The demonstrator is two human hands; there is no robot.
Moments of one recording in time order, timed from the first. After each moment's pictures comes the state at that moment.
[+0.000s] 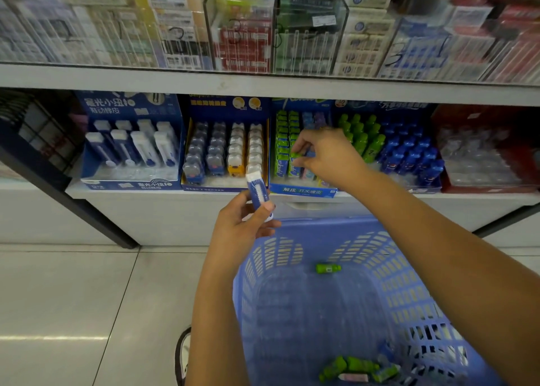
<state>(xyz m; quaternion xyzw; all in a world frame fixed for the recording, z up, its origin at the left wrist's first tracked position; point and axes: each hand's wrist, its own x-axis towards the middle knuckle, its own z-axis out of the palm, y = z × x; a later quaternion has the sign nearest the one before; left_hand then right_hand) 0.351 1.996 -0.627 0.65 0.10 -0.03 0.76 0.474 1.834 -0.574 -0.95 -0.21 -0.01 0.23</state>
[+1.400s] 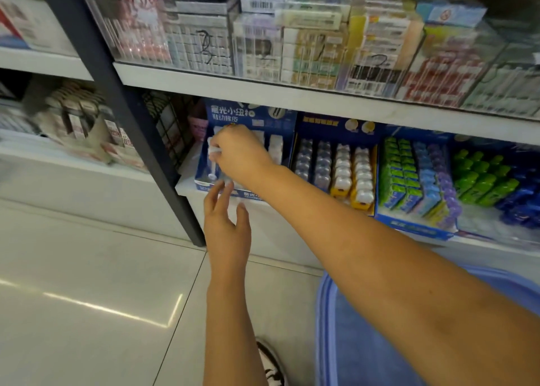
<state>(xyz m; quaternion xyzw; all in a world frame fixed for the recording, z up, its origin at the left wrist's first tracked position) 0.358 2.150 -0.662 0.79 0.25 0.28 0.48 0.469 2.143 -0.565 -0.91 -0.37 0.00 0.20</state>
